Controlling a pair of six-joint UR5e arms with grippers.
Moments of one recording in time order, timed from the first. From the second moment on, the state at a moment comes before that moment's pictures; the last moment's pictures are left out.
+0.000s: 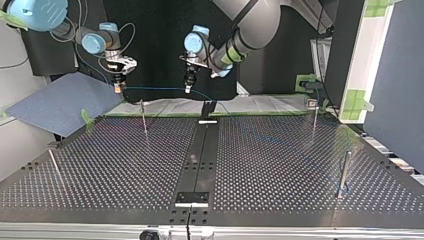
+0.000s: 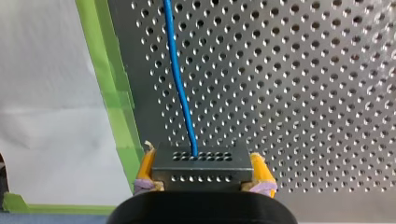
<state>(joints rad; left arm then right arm) -0.76 -2.71 -1.44 -2.19 -2.03 -1.63 1.59 -0.57 1.81 -1.06 1.25 1.68</state>
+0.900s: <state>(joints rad) -0.84 -2.72 -1.33 -2.23 -2.05 -1.65 1.51 -0.57 1.79 -1.09 1.25 1.71</state>
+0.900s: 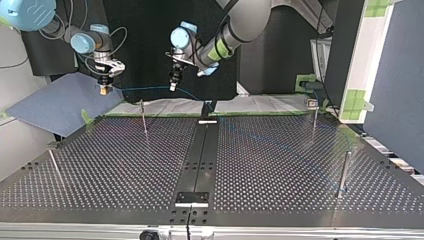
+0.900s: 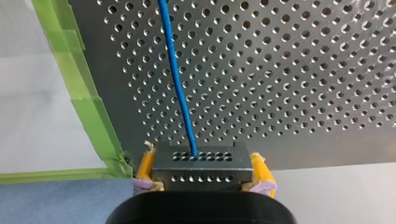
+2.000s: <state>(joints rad) -0.87 -2.78 -1.17 -2.35 -2.06 -1.66 1.50 -0.57 1.73 -1.07 1.23 1.74</state>
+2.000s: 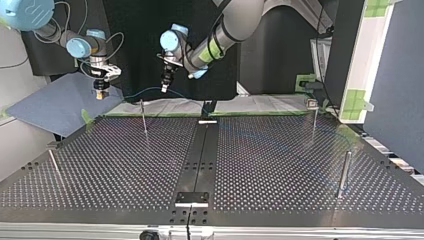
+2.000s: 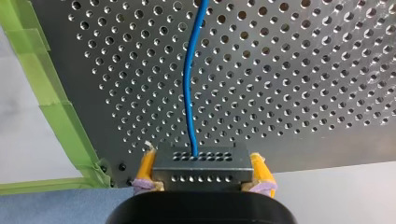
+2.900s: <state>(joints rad) -0.84 -2.78 -1.13 -2.39 -2.06 -1.65 1.49 -0.57 1.71 -1.06 1.23 1.75</state>
